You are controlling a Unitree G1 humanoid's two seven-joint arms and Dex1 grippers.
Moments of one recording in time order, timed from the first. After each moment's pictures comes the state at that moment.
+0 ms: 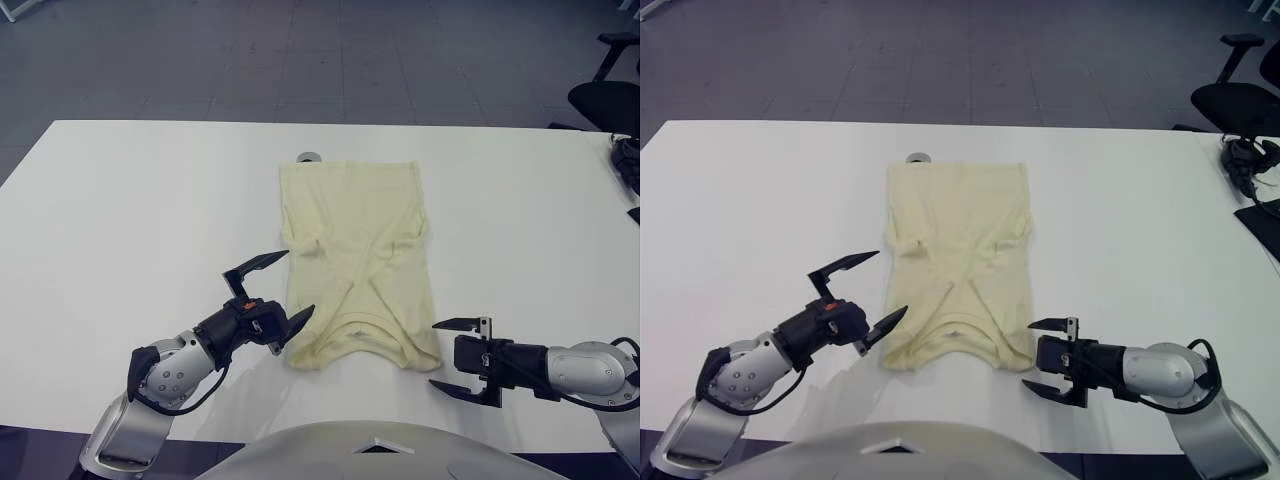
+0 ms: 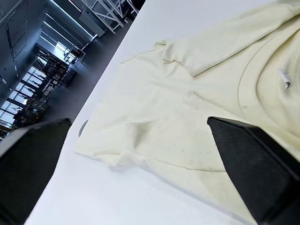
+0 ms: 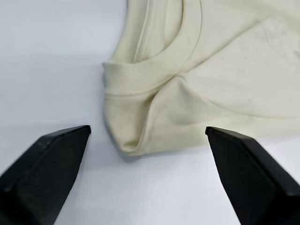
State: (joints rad) left arm 0.38 0.60 -0.17 -0.62 0.27 -0.10 -0.53; right arm 0.50 -0.97 0.02 -0.67 -0.03 0.28 0.98
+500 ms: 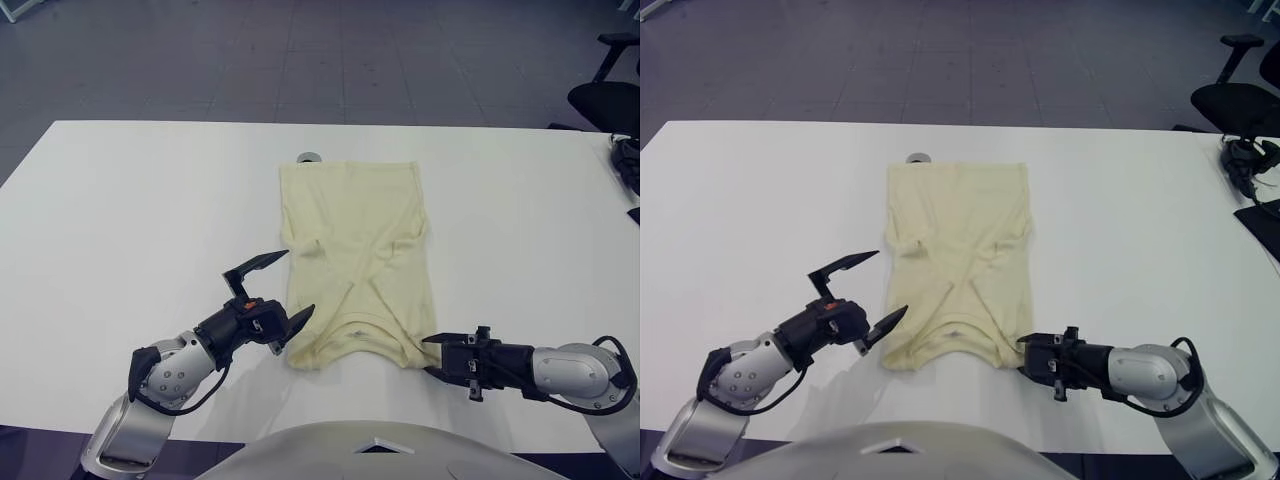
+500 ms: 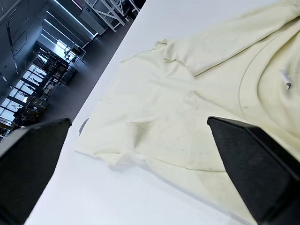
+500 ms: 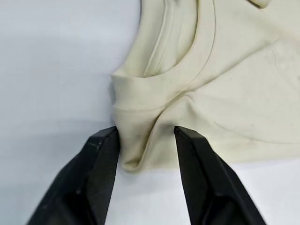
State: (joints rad) left arm 0.38 0.59 -0.17 -0.63 0.27 -0.08 -0.53; right arm 0.47 -0.98 0.09 -0.69 -0.10 0.29 0.95
